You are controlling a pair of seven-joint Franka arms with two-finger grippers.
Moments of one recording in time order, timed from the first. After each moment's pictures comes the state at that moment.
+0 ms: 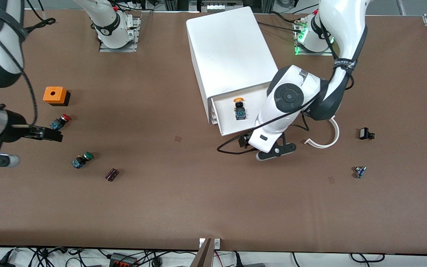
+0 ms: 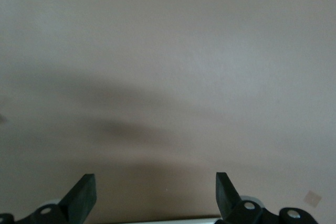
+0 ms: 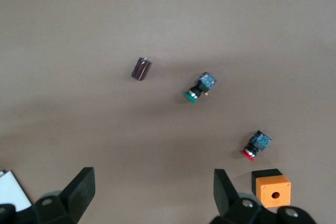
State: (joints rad) left arm -0.40 0.56 -0.15 -1.49 0.02 2.08 -0.82; right arm 0.06 0.50 -0.04 -1.02 0.02 1.44 0.16
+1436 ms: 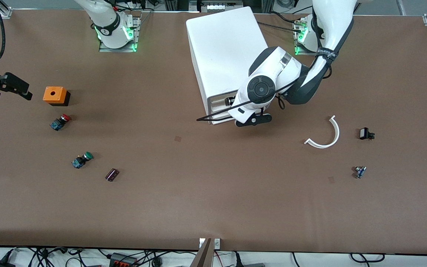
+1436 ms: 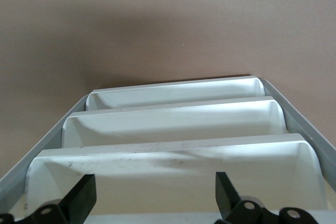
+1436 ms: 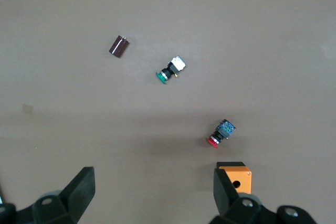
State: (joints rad) left arm -0.34 0.50 -0.34 -1.58 -0.12 1.77 -0.83; right arm -0.05 -0.04 -0.02 -1.71 -0.01 1.71 -0.05
